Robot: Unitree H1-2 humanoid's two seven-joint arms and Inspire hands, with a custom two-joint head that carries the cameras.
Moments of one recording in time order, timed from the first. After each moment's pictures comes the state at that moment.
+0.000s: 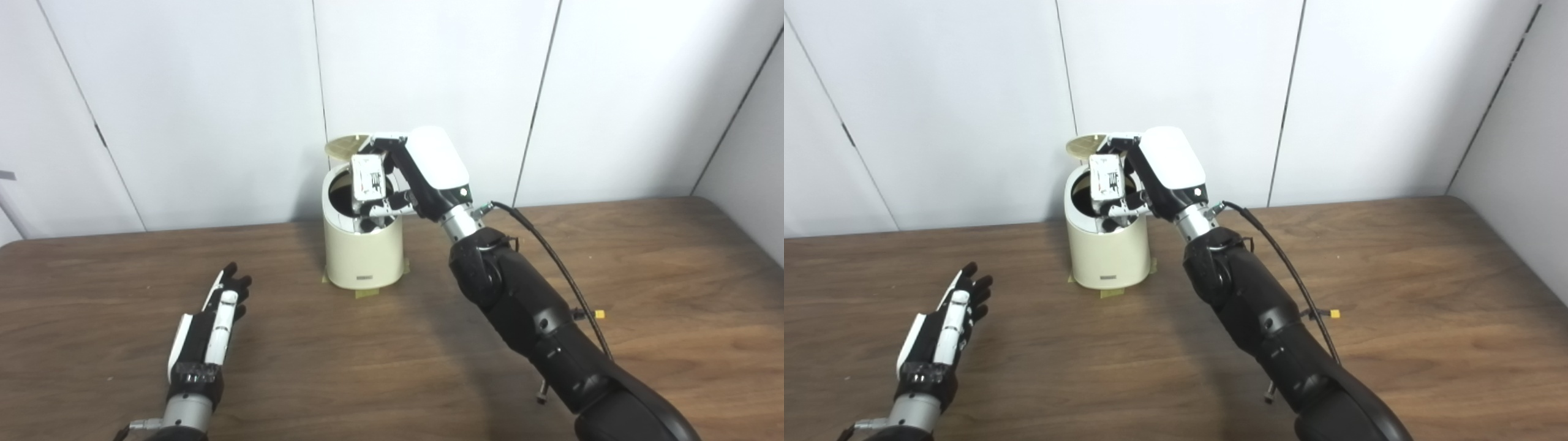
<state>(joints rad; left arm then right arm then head) -0.09 0.07 0.05 -0.19 0.04 0.29 -0.03 -0.79 -0.14 0.32 0.57 -0.83 -0.24 -0.45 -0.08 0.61</state>
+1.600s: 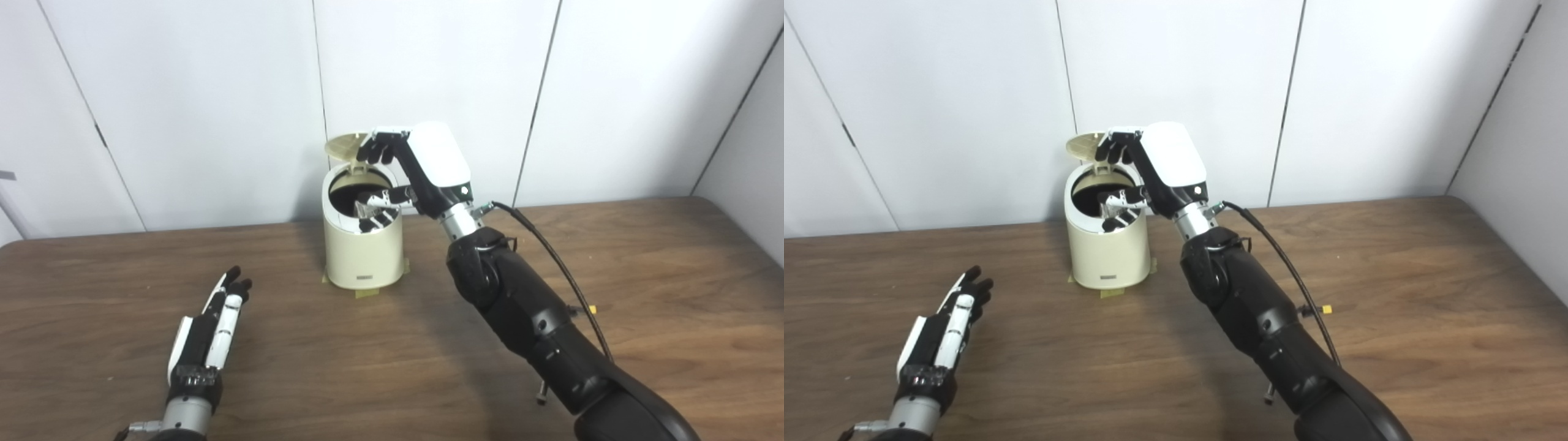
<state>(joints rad) -0.08 0.08 0.04 -0.18 0.06 0.27 -0.03 -0.78 -0.14 0.34 0.52 -0.81 -0.20 -0.49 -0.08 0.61</state>
